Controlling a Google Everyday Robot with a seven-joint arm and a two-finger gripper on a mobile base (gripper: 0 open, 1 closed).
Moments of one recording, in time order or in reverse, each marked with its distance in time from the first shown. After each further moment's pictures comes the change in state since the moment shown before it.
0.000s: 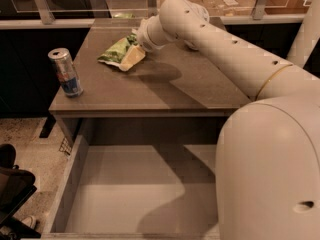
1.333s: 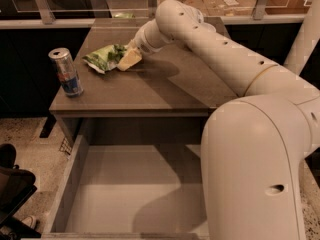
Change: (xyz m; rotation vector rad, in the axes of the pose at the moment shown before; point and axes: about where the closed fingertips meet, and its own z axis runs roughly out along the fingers) arm 0.015 0.005 0.025 -0.053 0.039 0.064
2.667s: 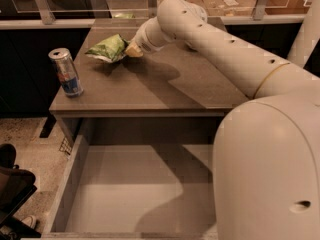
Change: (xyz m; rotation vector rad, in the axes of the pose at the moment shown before) arm -0.010 0.003 -0.020 0.026 -0.012 -0.020
